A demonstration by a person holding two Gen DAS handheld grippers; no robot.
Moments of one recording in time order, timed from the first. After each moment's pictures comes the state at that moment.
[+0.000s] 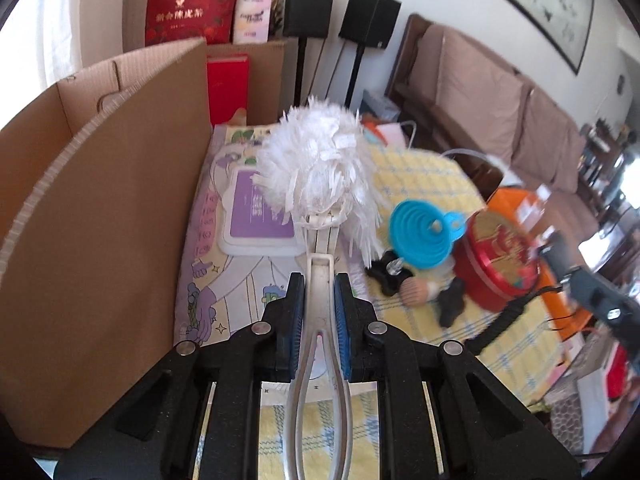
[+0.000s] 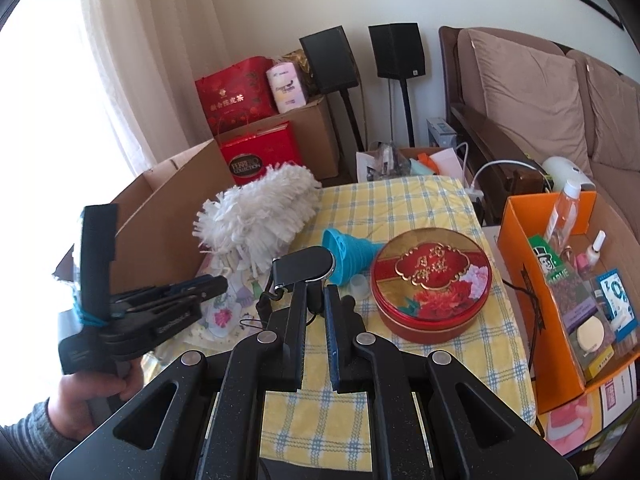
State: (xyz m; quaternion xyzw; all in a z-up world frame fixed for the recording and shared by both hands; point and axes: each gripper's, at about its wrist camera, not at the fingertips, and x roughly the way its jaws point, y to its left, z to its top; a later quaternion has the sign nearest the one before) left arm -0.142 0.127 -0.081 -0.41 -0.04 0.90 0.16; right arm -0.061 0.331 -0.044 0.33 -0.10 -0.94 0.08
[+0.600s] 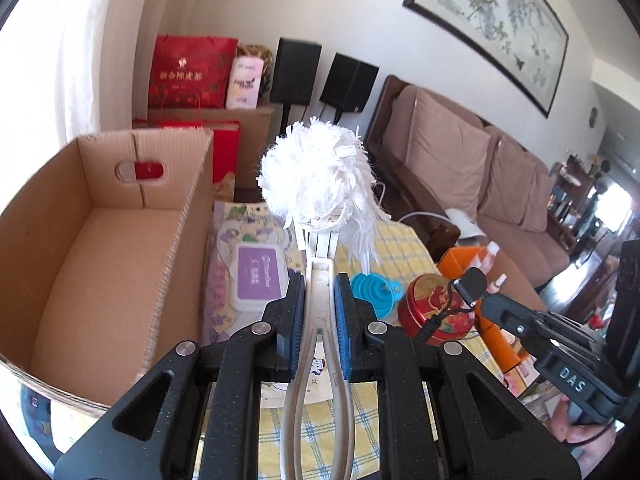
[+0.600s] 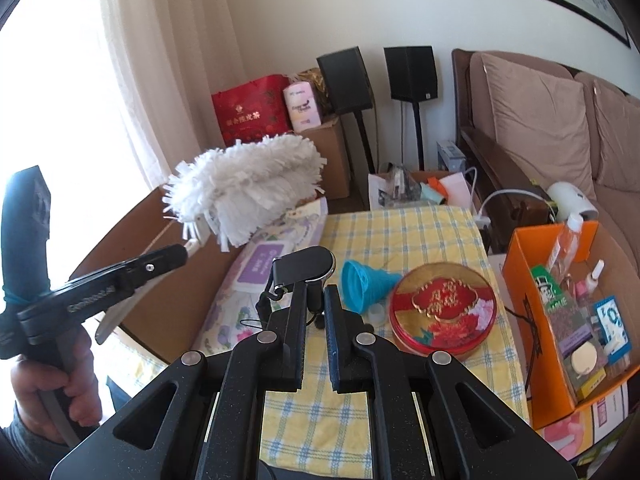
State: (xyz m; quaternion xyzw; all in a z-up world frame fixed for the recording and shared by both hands) left arm -0.113 0.090 0.006 -0.33 -0.07 0.92 0.19; right arm -0.061 0.315 -0.008 0.30 -0.08 -0.95 0.09
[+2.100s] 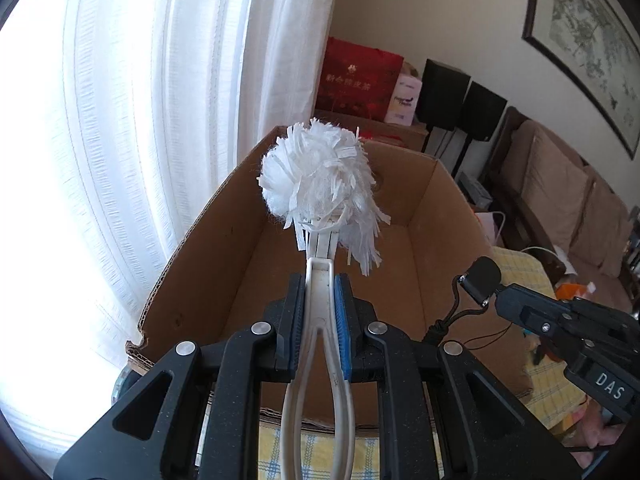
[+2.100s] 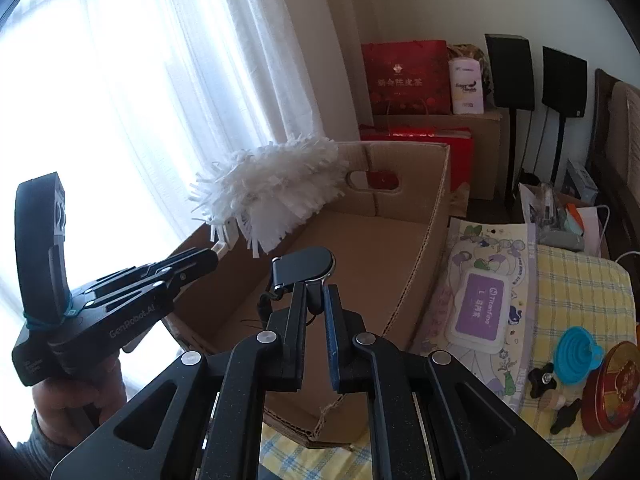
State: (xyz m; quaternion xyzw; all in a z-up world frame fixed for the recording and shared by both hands) left arm -0.137 -0.109 -0.018 -0.35 -0.08 0.93 0.04; right arm -0.141 0.087 -0.003 0.34 -0.02 -0.90 0.27
